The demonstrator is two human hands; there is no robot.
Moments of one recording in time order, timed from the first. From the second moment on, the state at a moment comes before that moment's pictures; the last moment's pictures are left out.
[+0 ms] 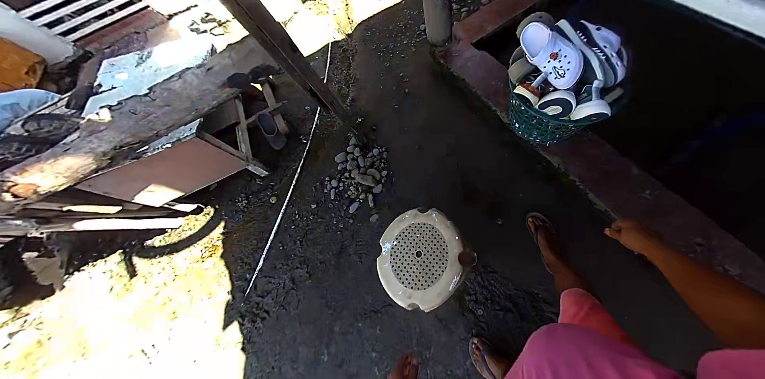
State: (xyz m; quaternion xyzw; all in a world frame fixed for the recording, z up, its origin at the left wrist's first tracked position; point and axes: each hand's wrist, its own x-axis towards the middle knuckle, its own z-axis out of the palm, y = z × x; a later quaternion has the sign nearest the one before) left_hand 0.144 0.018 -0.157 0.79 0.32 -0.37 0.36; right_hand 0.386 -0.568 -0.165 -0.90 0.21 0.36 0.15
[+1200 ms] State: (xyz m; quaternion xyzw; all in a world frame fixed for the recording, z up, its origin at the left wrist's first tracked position) left_hand 0.965 -0.408 -0.212 0.45 0.28 -0.27 0.80; right_hand 0.834 -0.799 -0.234 -0.77 0.48 -0.03 0.42
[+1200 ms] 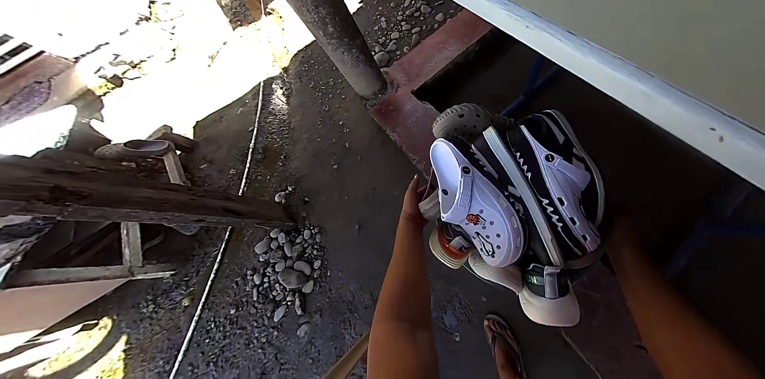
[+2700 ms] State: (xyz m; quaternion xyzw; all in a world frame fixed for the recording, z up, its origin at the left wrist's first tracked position) left_hand 0.224 0.106 -0.038 0.23 0.43 0.12 0.87; right_hand 0.440 -0.225 -0.040 -0.92 0.12 0.13 0.35
